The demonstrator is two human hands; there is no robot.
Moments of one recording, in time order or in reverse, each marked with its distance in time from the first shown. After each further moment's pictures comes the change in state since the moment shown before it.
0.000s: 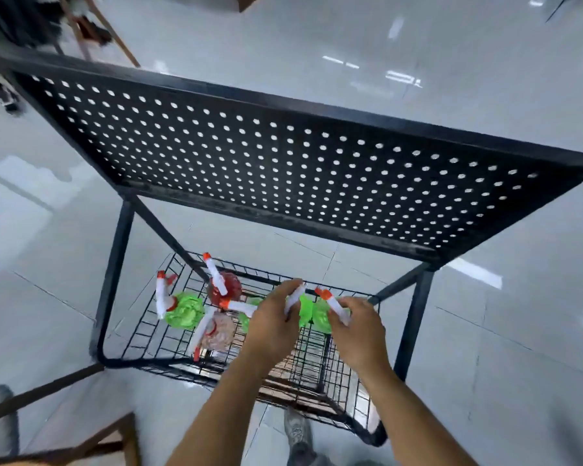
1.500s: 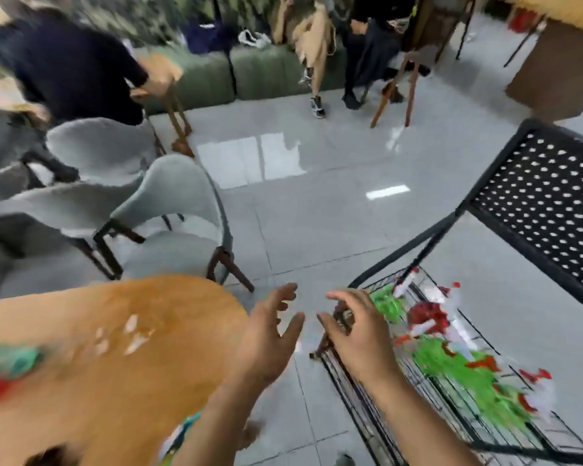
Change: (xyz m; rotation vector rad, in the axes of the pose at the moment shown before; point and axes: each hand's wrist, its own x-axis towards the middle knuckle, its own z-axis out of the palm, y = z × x) left_hand -0.337 -0.133 -0.194 -0.155 0.881 -0.262; right_hand -0.222 -0.204 0.177 0.090 -0.563 -0.986
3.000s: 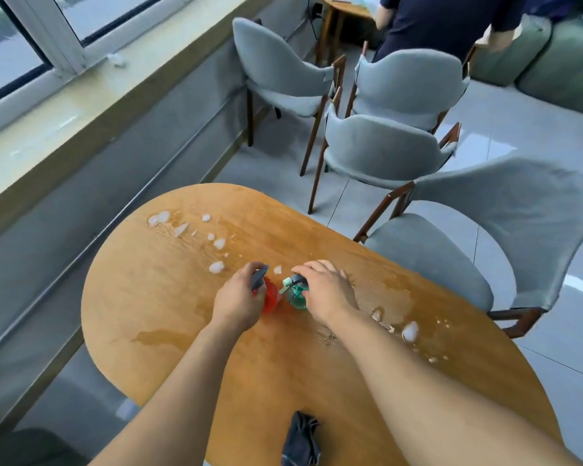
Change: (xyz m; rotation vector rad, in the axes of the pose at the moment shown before) left_hand -0.106 -0.534 -0.509 0.142 0.403 -0.719; right_hand 0.013 -0.334 0.716 -0.693 -0.938 -0.473
